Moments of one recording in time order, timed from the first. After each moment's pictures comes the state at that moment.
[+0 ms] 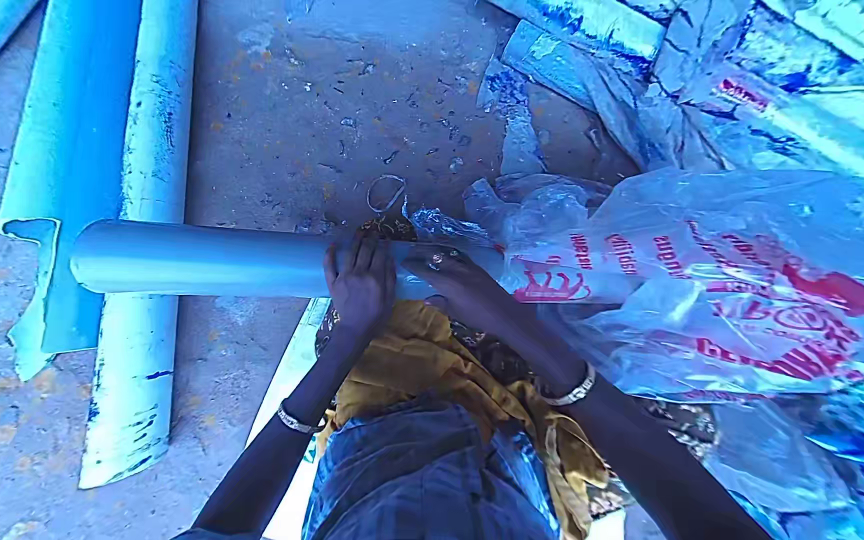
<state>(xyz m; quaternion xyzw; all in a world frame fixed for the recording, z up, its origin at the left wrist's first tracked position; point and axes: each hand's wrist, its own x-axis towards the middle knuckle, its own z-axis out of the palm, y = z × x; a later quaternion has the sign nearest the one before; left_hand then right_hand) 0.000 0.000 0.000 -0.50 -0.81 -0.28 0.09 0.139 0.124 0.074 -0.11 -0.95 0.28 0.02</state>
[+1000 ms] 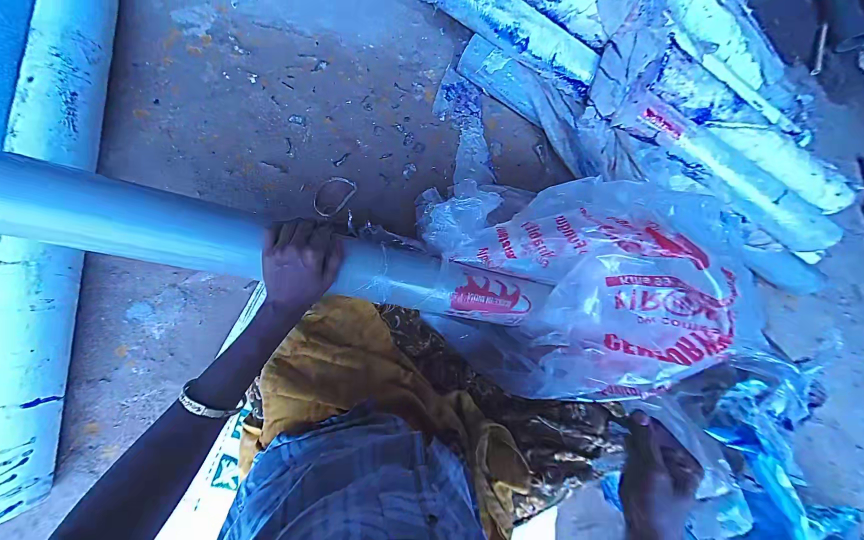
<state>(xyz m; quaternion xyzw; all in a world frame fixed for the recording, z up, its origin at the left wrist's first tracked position) -0.026 0.039 0.008 -0.57 -0.79 -0.23 0.07 0.421 0.074 0.089 -0.58 -0.58 0.34 0.47</state>
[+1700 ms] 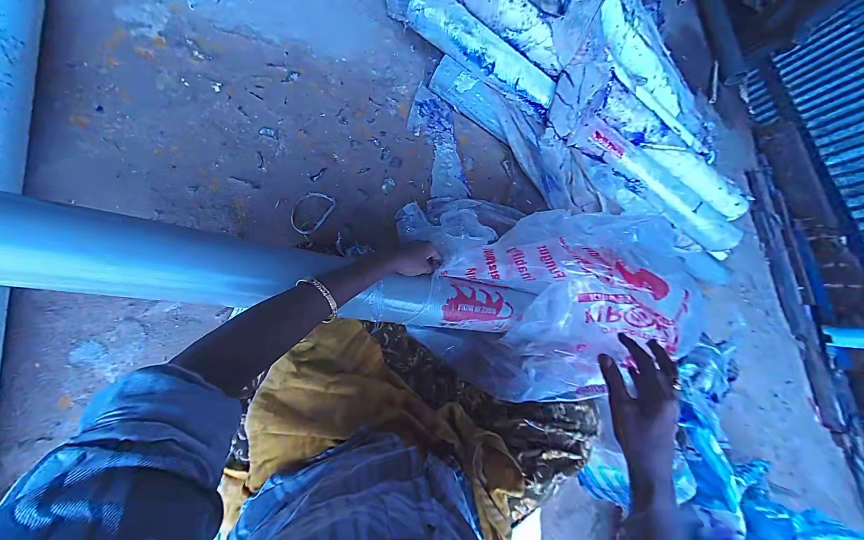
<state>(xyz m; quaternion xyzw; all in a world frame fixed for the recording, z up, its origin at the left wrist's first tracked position) 0.031 0.214 0.018 -0.71 -0.47 -0.14 -0.51 0.385 0.128 0.130 -0.61 -0.75 0.09 0.24</state>
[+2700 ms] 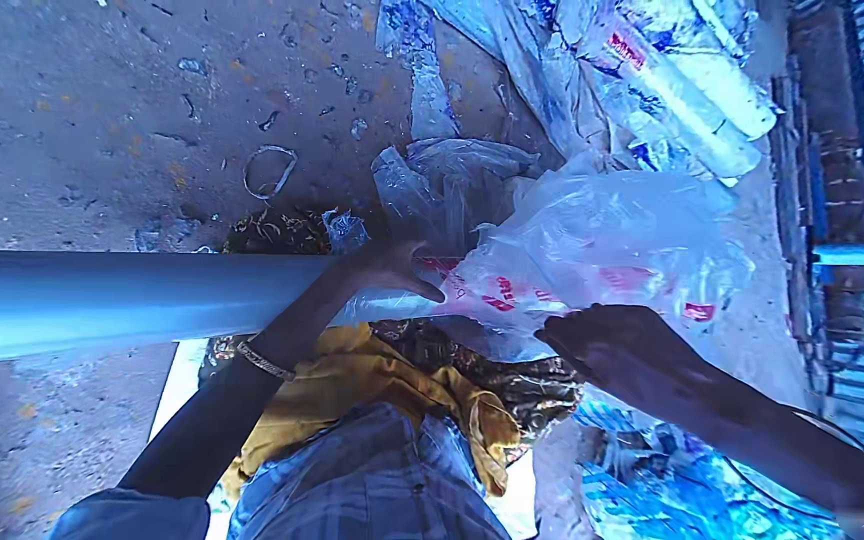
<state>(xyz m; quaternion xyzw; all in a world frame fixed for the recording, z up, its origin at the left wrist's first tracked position) 0.053 0.157 0.032 -0.65 -0.52 -0.14 -0.54 0.319 0.162 0.190 -0.19 -0.97 -0.01 -0.15</state>
